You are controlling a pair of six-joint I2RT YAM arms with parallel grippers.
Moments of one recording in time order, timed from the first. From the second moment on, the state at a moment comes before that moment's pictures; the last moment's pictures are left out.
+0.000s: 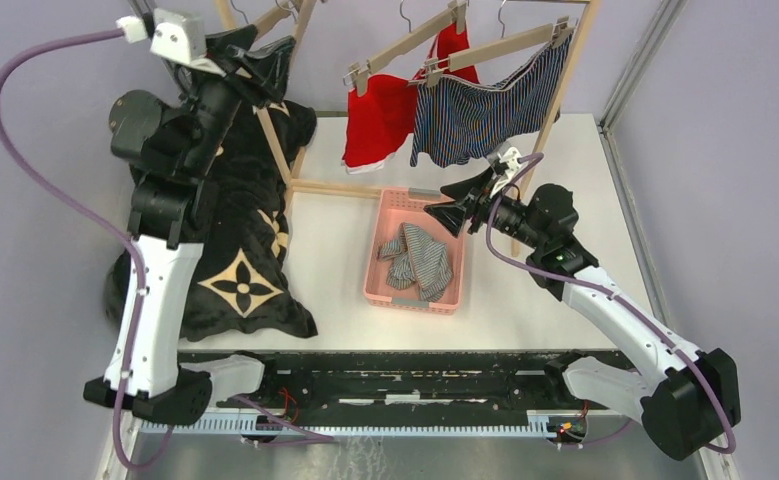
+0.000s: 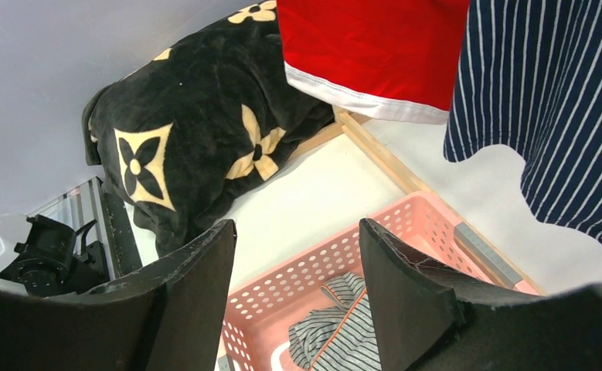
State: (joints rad) left arm -0.25 1.19 1.73 -0.09 0.17 -0.09; right arm 0.47 1.07 0.79 0.36 -0.53 0.26
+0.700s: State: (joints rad) left arm -0.41 1.68 2.13 -0.31 0.25 -0.03; right arm 0.49 1.02 0.79 0.32 -0.51 0.24
